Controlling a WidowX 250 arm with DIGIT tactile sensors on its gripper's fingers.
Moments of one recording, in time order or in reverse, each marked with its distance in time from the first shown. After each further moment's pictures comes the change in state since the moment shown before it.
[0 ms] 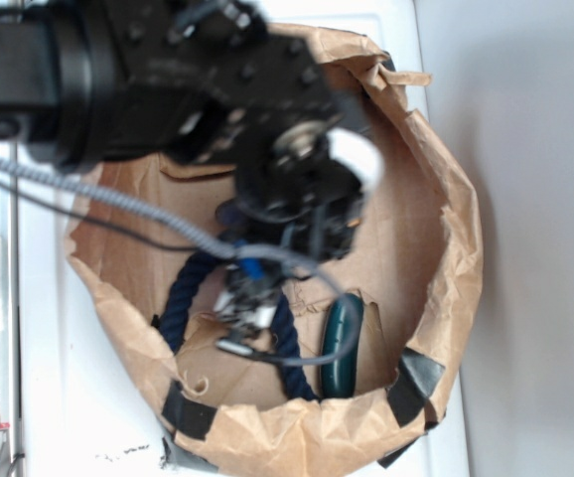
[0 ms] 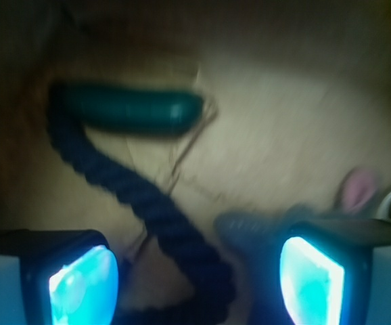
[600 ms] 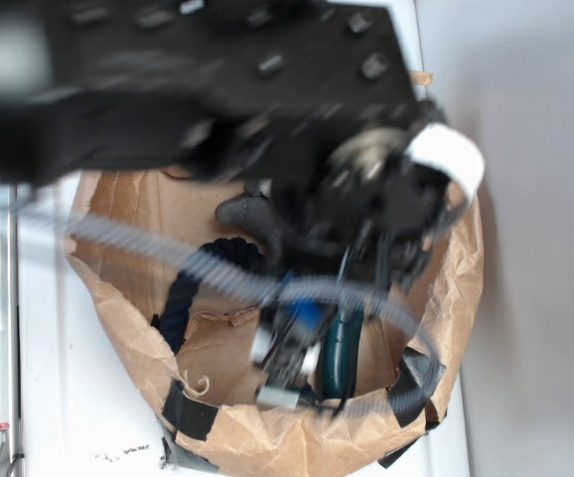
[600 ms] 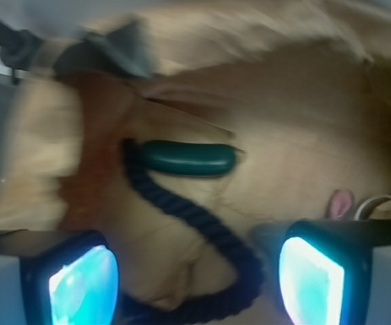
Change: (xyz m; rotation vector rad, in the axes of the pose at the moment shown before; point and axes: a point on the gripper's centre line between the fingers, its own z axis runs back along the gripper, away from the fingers) arm 0.030 -0.006 0.057 -0.012 -0.005 0.115
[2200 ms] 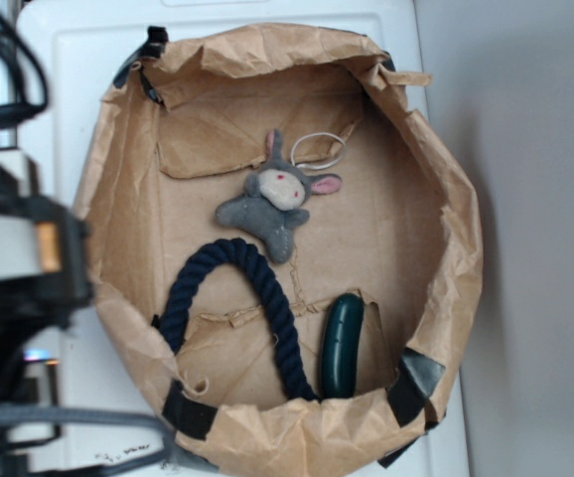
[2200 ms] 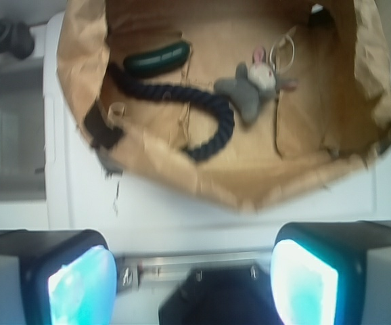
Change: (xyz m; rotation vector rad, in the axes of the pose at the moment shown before) arm -0.086 -0.068 0.078 0.180 0.006 0.346
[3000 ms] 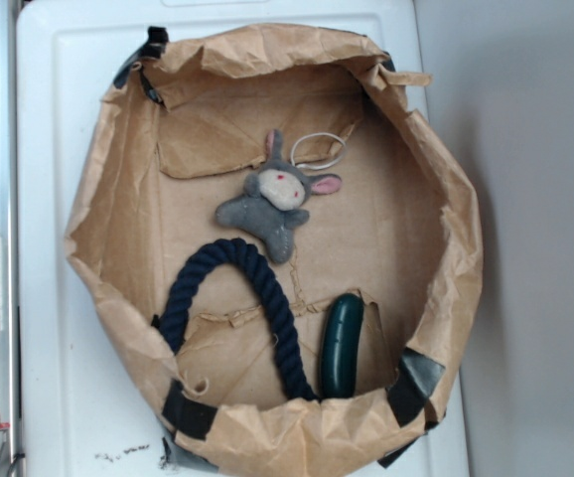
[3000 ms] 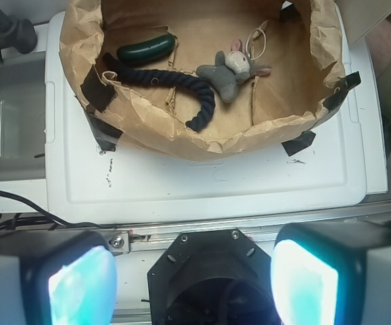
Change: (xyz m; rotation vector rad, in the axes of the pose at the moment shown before) arm -0.057 0.015 0.034 0.019 -0.030 0.003
